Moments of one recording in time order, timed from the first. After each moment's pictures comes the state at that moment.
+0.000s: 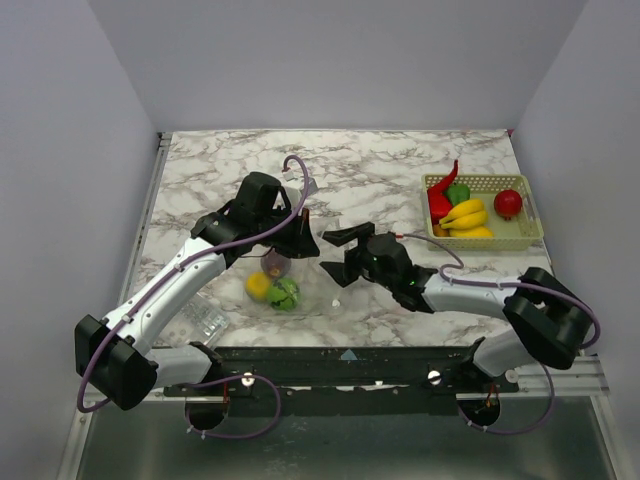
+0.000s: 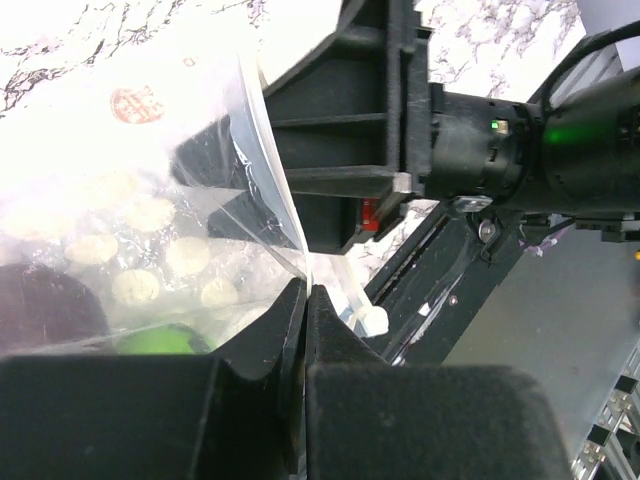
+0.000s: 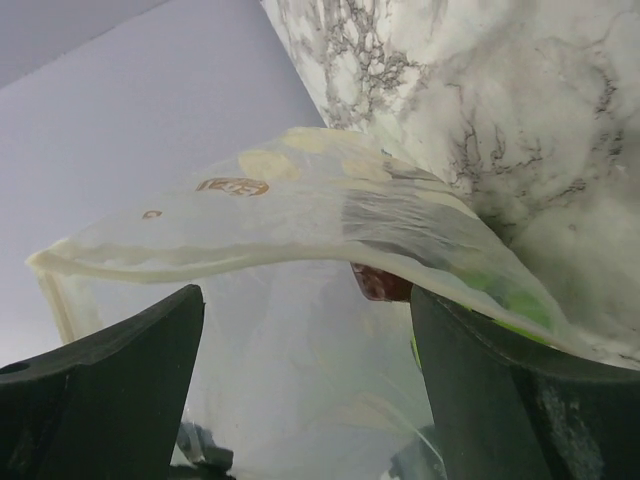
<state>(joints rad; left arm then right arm) -0.58 1.23 1.13 -0.61 0.48 -0.30 0.88 1.48 0.63 0.49 0.12 1.89</state>
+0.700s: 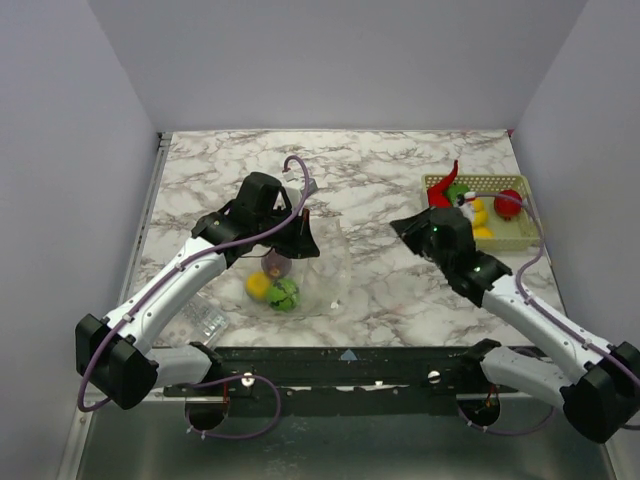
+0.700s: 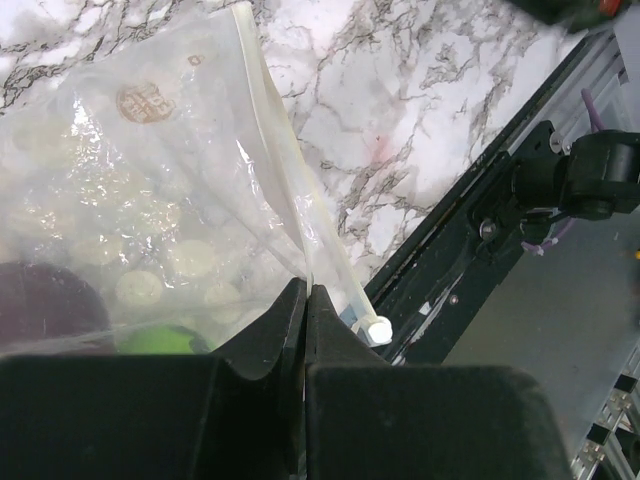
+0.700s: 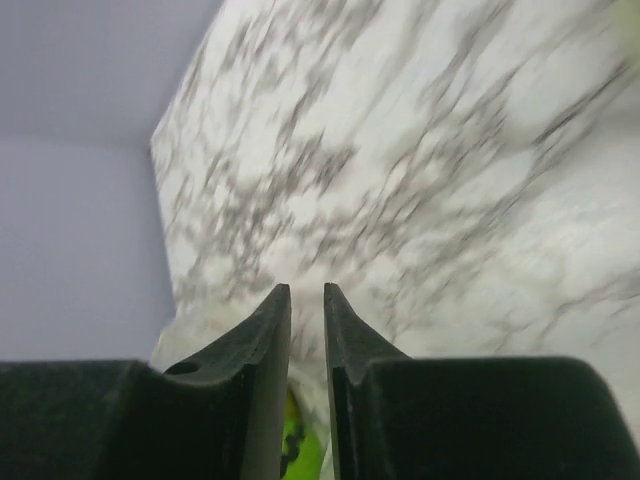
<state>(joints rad) -0.58 1.24 1.13 -0.62 0.48 -0.29 0.63 1.03 0.68 -0.11 0.26 1.18</state>
